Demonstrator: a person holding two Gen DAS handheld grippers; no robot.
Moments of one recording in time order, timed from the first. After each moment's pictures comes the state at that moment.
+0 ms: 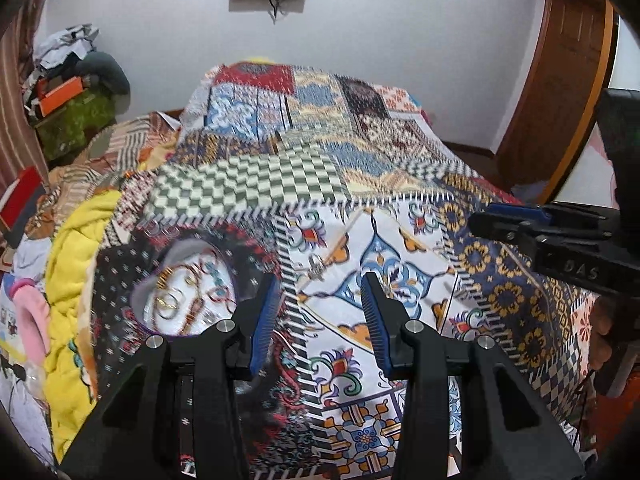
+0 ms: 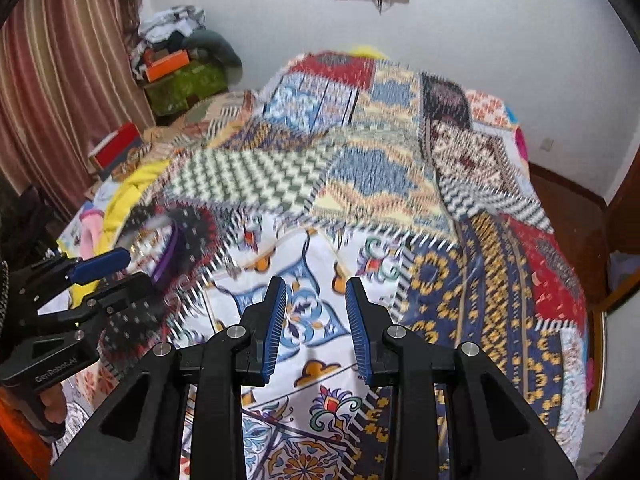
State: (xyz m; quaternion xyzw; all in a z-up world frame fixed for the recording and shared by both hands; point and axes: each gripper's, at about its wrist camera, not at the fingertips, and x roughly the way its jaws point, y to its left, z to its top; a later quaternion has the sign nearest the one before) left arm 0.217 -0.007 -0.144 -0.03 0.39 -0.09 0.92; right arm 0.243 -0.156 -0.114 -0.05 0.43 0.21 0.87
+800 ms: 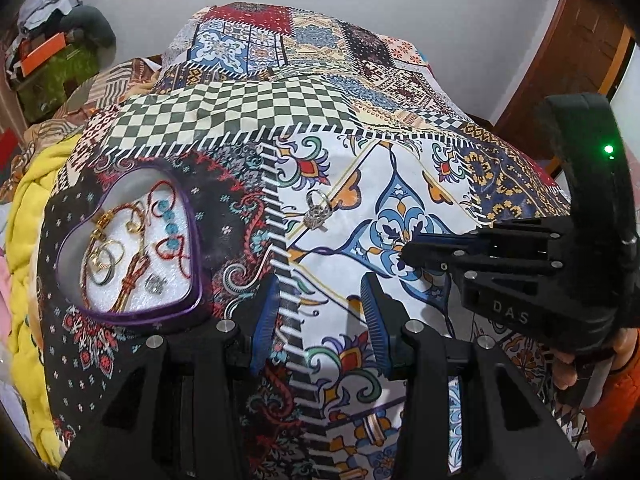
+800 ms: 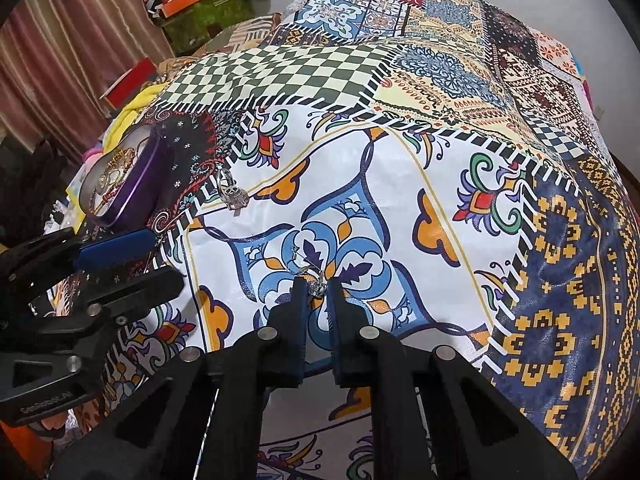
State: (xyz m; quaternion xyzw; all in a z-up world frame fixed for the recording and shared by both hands) left arm 0.248 -0.009 -0.209 -0.05 0.46 -0.11 0.88; right arm 0.268 -0.126 -0.197 -0.07 0.52 0.27 0.81
